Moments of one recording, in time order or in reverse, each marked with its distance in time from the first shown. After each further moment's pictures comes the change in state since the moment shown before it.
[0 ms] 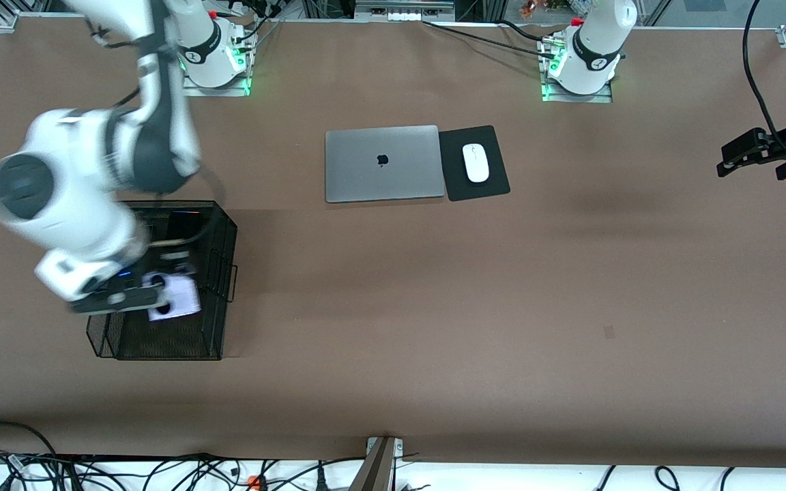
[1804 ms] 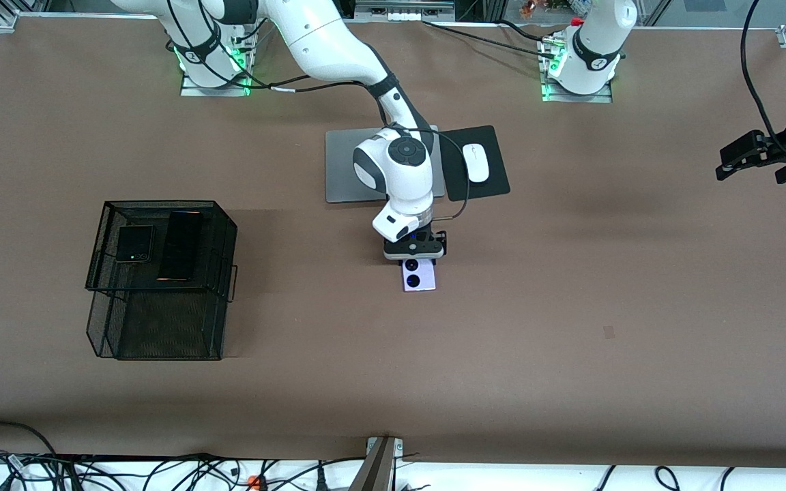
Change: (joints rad) left arm -0.002 0.000 -0.005 -0.002 0.000 0.027 -0.001; right arm 0.425 0.476 0.347 0.130 -0.109 0.694 0.991
